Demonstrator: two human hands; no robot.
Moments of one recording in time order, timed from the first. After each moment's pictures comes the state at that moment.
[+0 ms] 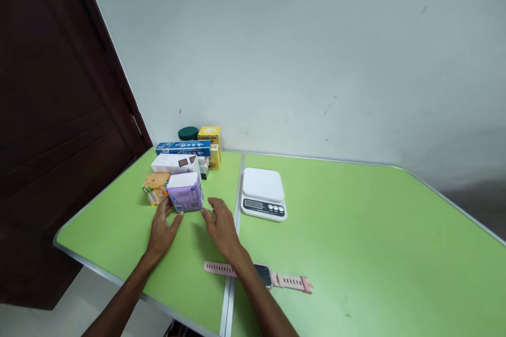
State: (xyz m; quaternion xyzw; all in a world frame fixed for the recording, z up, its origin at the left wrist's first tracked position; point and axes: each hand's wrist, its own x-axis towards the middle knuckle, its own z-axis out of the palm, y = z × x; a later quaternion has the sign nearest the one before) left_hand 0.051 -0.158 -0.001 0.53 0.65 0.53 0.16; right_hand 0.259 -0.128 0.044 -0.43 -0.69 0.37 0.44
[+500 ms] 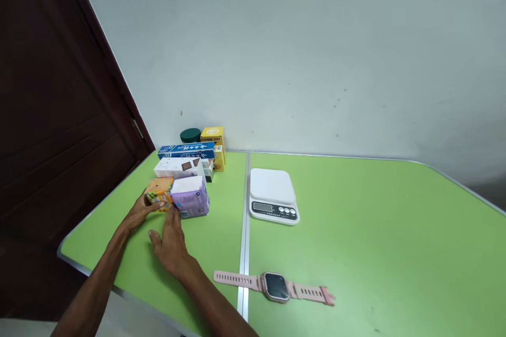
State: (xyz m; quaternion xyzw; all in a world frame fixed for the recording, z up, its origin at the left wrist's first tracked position) left_hand -0.067 -0.118 0.055 0.49 0.57 0.52 0.40; right_hand 0.109 -0.151 0.016 -0.36 -0.72 0.50 0.33
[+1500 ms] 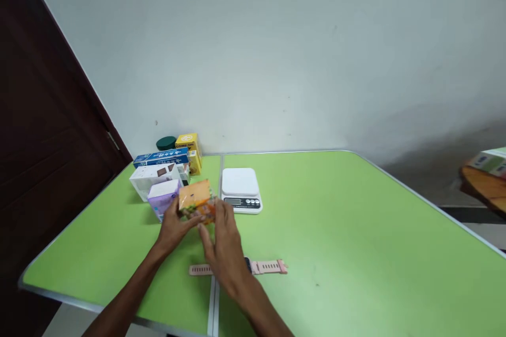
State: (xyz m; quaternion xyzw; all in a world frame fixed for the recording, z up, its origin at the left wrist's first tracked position) left_hand 0.134 -0.127 0.066 0.57 0.53 0.52 0.35; right_hand 0.299 -0.168 0.053 -0.45 -0.69 0.21 0.53
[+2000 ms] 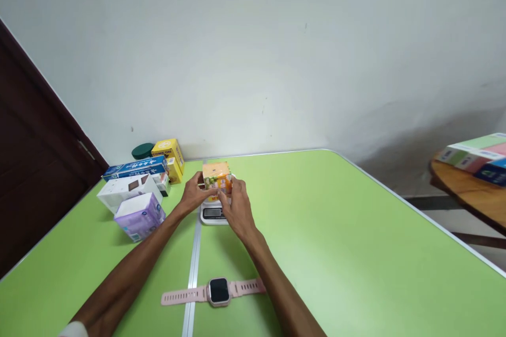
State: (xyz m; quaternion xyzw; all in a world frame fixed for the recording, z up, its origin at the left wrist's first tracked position) left_hand 0.227 0.022 0.057 0.68 0.50 0.43 0.31; right_hand 0.391 -0.041 0.036 -0.51 -0.62 0.22 0.56
